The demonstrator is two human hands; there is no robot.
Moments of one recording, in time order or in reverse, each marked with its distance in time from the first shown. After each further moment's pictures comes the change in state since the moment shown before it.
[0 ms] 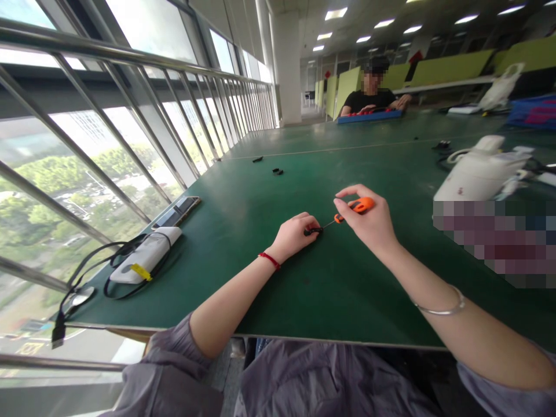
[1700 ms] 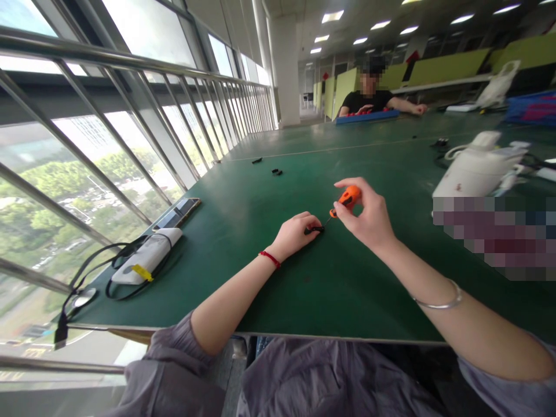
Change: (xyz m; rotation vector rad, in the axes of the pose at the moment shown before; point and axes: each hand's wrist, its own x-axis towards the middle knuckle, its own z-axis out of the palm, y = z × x) left_hand 0.001 0.000 0.000 0.014 -0.027 0.054; right_hand -0.002 0.001 0.000 -0.003 0.013 -0.180
